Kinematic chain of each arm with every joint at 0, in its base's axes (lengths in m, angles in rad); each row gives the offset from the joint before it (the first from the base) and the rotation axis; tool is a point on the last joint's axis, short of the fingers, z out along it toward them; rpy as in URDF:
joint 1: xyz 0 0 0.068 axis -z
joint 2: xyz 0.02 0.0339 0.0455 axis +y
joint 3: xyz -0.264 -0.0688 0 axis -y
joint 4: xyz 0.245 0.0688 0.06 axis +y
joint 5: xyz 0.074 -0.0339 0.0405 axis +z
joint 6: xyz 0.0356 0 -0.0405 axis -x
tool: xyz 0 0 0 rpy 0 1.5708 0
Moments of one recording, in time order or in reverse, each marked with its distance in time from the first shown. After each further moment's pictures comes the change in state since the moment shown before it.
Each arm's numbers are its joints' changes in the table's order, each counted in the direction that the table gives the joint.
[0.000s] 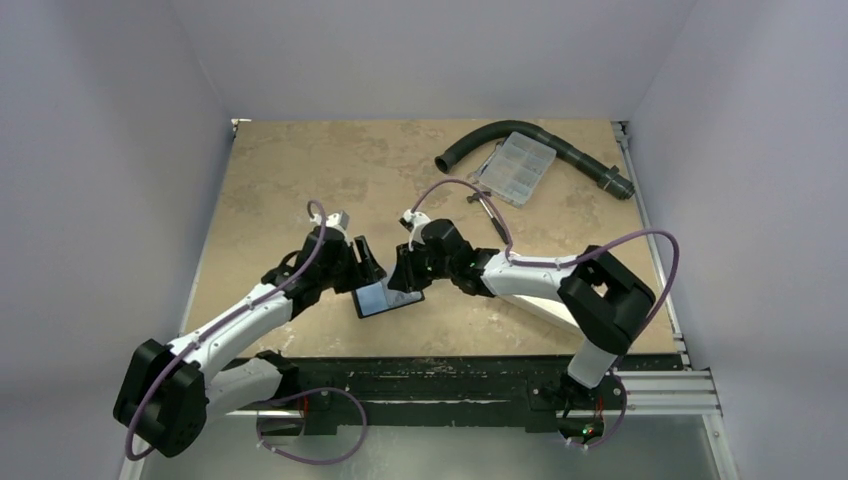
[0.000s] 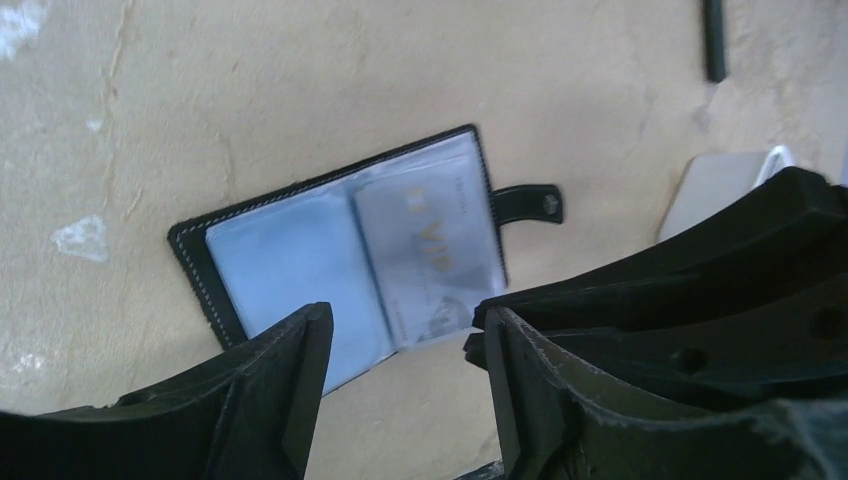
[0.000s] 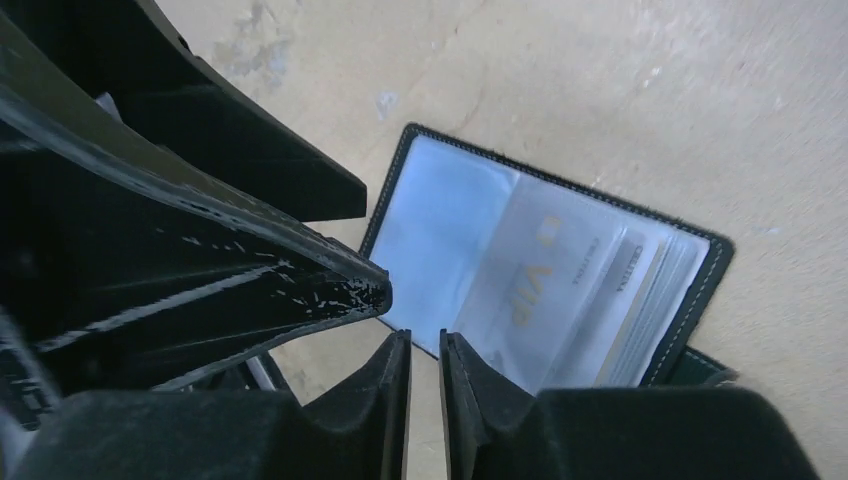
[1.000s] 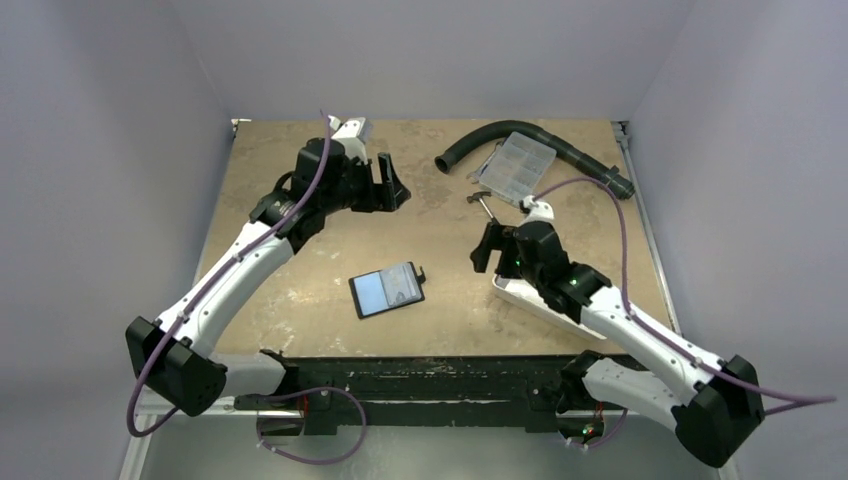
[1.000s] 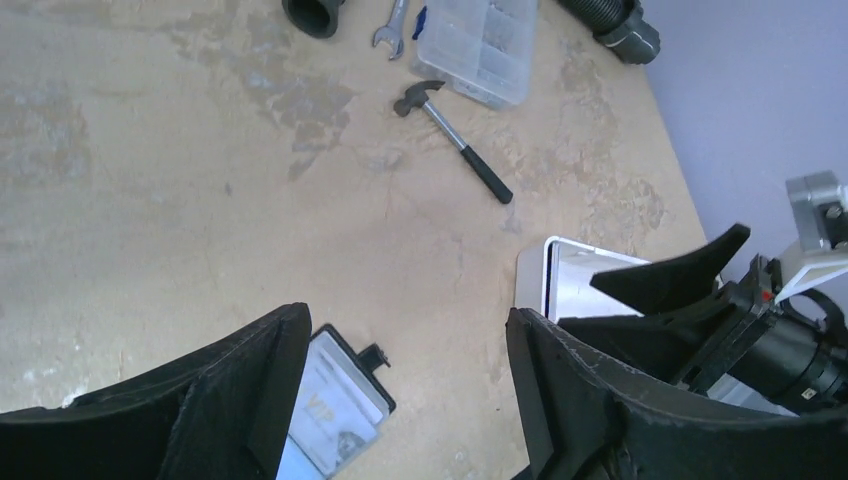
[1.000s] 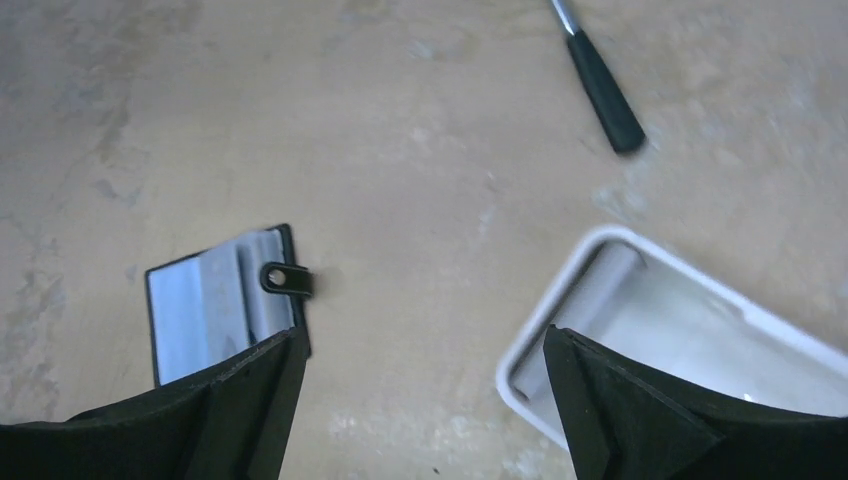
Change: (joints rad) left arm 0.000 0.200 0.624 0.182 -0.073 -0.284; right arm 0.241 -0.634 -0.190 0.428 -0.428 -0.076
